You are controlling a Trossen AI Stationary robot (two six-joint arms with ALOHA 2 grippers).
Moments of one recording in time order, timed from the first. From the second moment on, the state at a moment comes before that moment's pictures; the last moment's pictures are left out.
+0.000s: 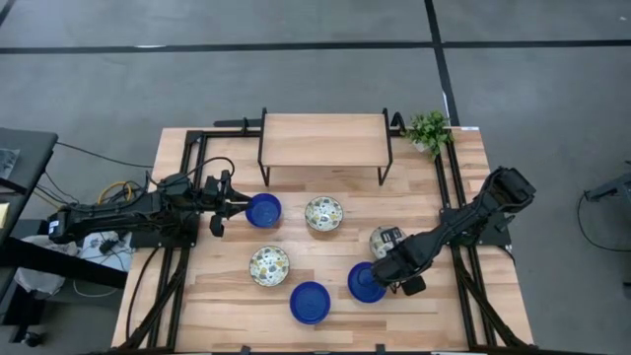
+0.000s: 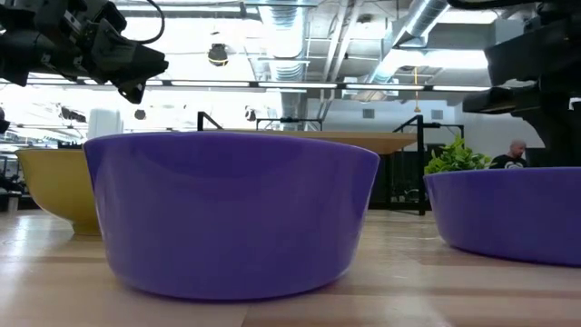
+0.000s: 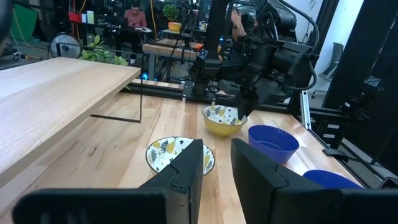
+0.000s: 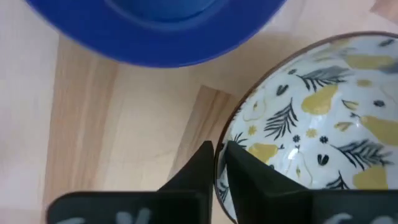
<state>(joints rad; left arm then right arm) 0.21 0.20 0.13 0.19 0.24 -0.09 0.55 1.65 1.02 -1.00 0.06 0.16</state>
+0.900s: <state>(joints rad) 0.21 0.20 0.13 0.20 0.24 -0.09 0.55 1.64 1.03 -1.04 0.09 0.32</state>
